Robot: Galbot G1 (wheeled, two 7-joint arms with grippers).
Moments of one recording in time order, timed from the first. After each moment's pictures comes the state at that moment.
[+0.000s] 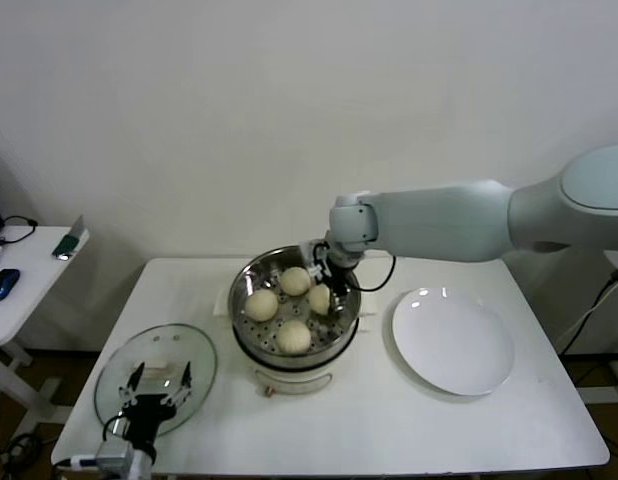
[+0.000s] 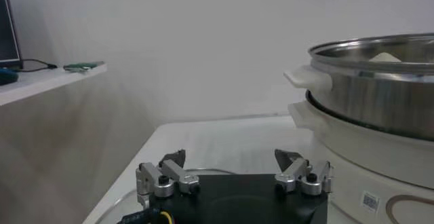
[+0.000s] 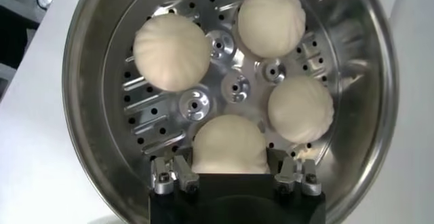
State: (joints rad) left arm 1.66 -1.47 -0.71 -1.99 -0.08 0.09 0.03; right arm 0.76 1.29 -1.74 1.32 0.73 -0.36 -0.75
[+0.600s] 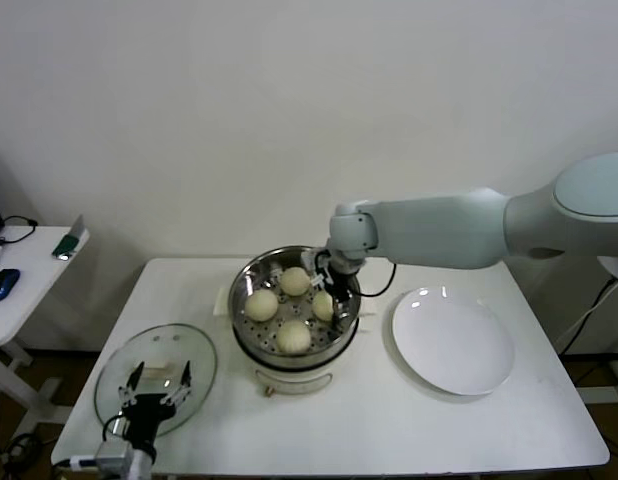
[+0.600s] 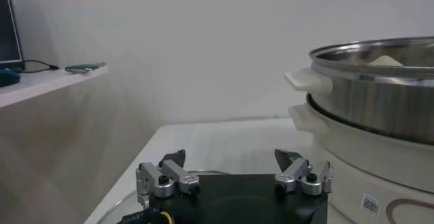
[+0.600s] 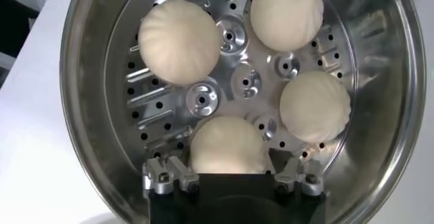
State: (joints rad) left arm 1.66 -1.48 -0.71 -2.00 -0.08 0.08 0.02; right arm 0.74 1.29 -1.74 1.32 0.70 -0.35 -0.76
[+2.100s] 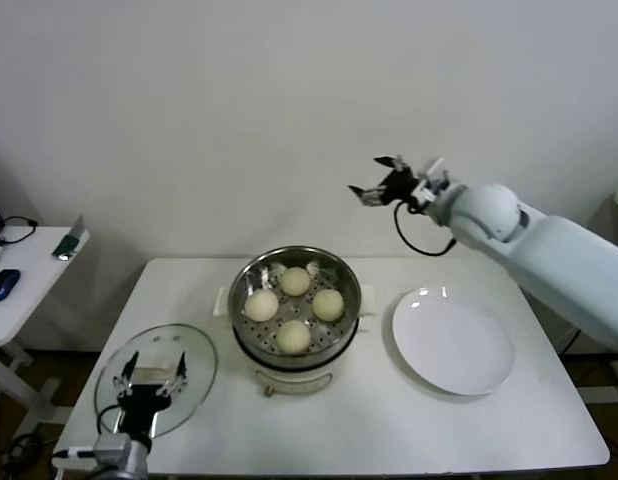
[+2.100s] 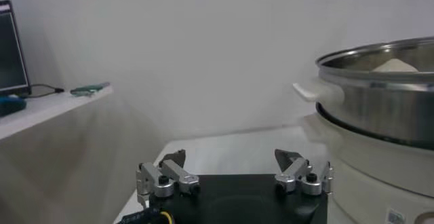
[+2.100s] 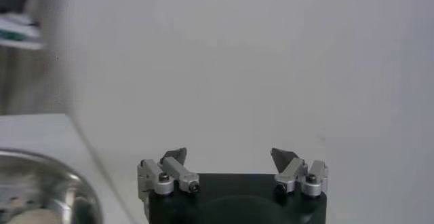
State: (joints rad) left arm 1.63 -1.41 -0.69 -1.98 -0.06 0.06 -0.02; right arm -0.02 0.66 -0.53 1.59 0.83 -0.29 -0.02
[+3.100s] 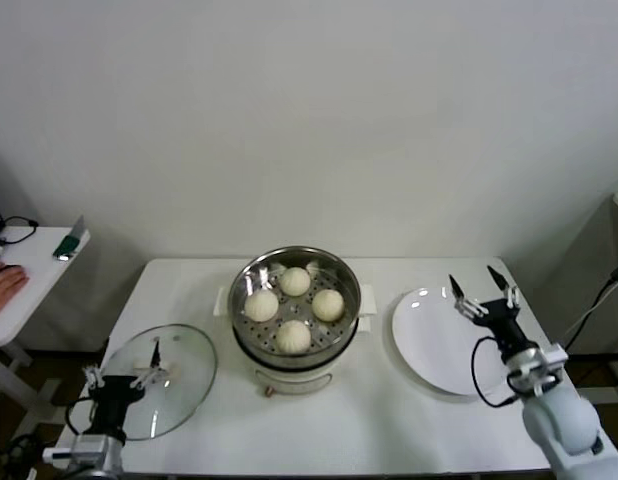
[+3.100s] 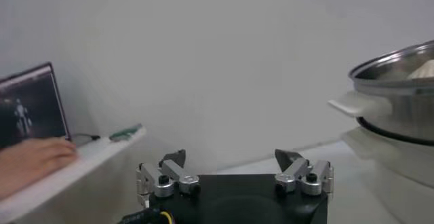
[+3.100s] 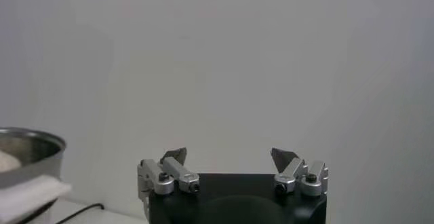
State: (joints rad) left arm 1.64 -1.32 -0.75 -1.96 0.00 -0.07 -0.09; right arm -1.34 0.98 0.55 1.72 0.48 0.21 -0.08
